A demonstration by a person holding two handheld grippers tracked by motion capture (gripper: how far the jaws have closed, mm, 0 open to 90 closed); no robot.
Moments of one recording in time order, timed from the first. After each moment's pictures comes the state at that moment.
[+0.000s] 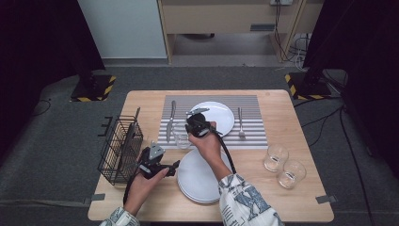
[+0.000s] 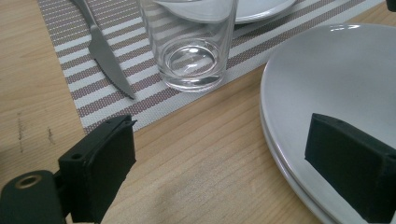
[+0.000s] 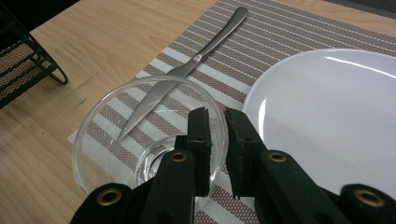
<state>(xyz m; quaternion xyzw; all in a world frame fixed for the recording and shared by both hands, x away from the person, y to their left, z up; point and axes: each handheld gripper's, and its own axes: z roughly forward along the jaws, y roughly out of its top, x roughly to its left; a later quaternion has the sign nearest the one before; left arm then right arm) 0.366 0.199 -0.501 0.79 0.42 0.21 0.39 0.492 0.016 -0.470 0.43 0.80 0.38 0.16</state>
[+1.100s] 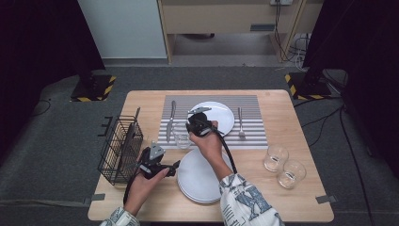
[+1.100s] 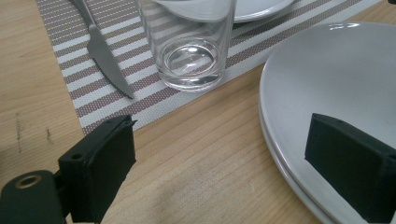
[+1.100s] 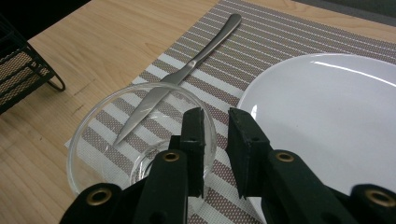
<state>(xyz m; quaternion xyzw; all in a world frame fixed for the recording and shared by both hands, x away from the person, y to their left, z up) 0.366 0.198 -0.501 0.80 0.42 0.21 0.38 0.493 0.012 -0.468 0.43 0.79 0.39 0.16</state>
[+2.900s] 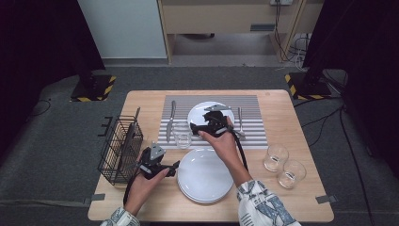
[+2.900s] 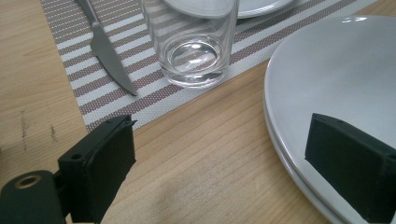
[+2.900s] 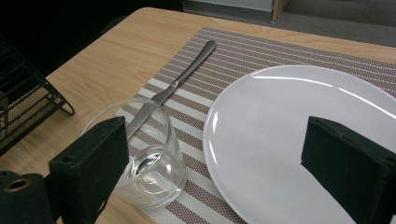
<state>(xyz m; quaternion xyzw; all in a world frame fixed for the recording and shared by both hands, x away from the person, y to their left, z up) 0.366 0.198 -0.503 0.80 0.42 0.22 0.38 0.482 -0.038 -0.447 0.45 0.75 0.45 0.16</state>
